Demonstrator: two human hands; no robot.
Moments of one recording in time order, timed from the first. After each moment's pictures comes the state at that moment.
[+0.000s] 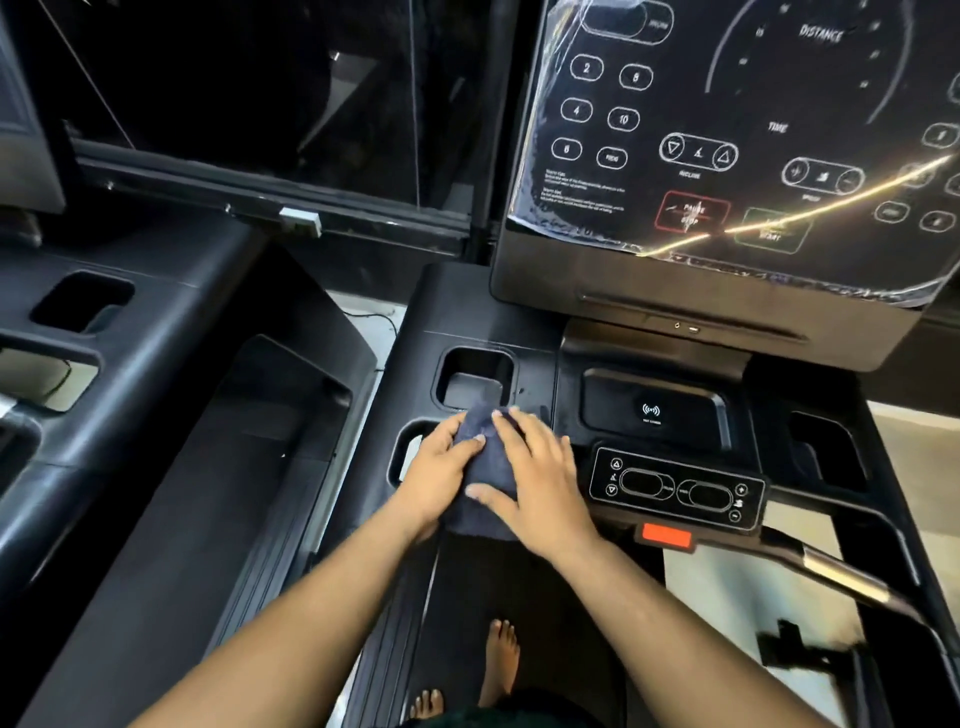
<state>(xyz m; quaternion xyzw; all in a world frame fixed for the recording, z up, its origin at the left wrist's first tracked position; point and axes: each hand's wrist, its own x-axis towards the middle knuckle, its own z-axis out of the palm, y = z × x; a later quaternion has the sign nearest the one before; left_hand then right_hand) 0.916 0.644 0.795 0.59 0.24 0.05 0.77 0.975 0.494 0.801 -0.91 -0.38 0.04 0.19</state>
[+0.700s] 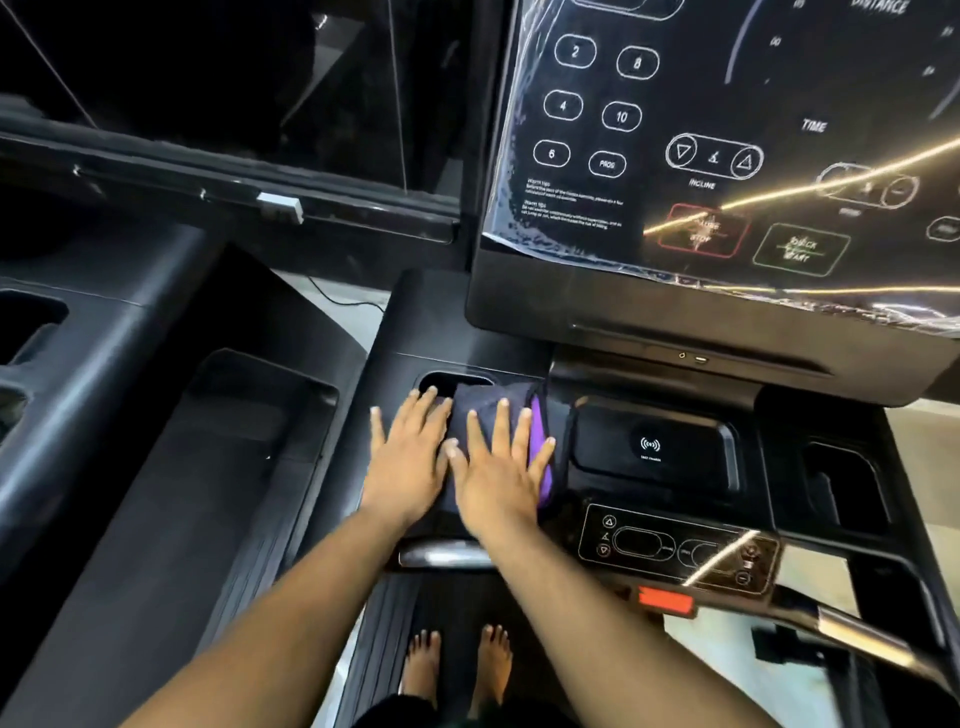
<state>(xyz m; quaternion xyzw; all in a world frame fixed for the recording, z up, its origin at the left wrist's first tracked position) 0.985 0.695 0.743 0.96 0.18 0.04 0.19 1.036 0.570 0.752 -0.96 -0.23 0.11 0.09</state>
